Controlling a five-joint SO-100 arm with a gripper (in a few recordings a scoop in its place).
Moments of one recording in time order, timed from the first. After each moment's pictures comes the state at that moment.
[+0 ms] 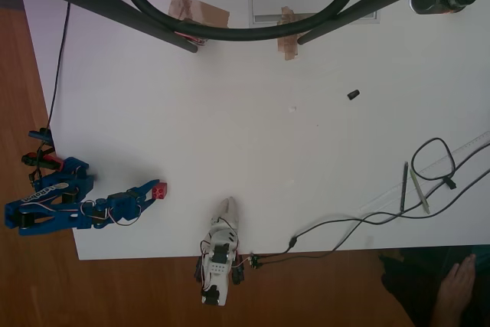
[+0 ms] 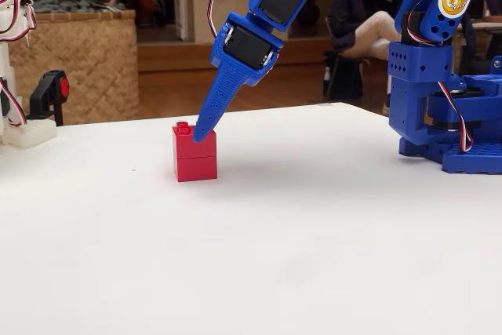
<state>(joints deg) 11.2 115.7 143.5 25.4 -76.2</state>
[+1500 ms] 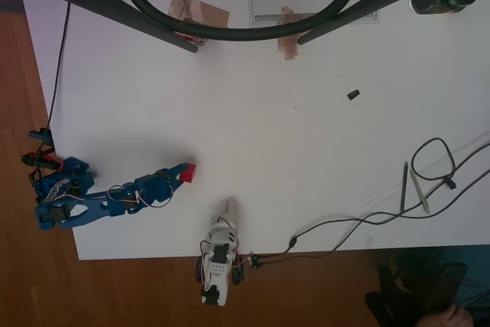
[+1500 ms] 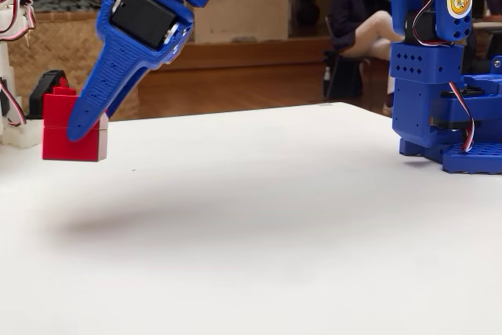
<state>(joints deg) -5.5 80.1 93.4 34.2 -59.2</state>
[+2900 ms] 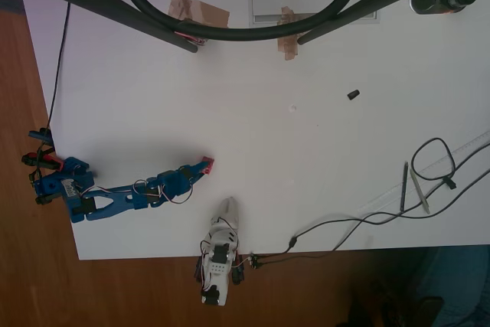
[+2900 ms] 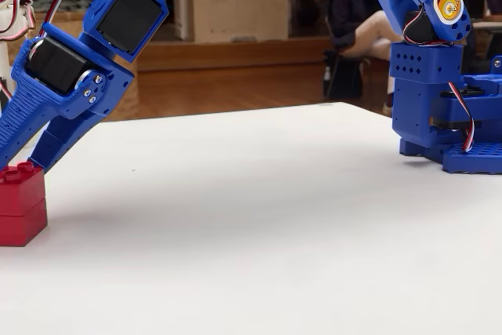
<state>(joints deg) -4.4 57.3 70.5 33.2 -44.2</state>
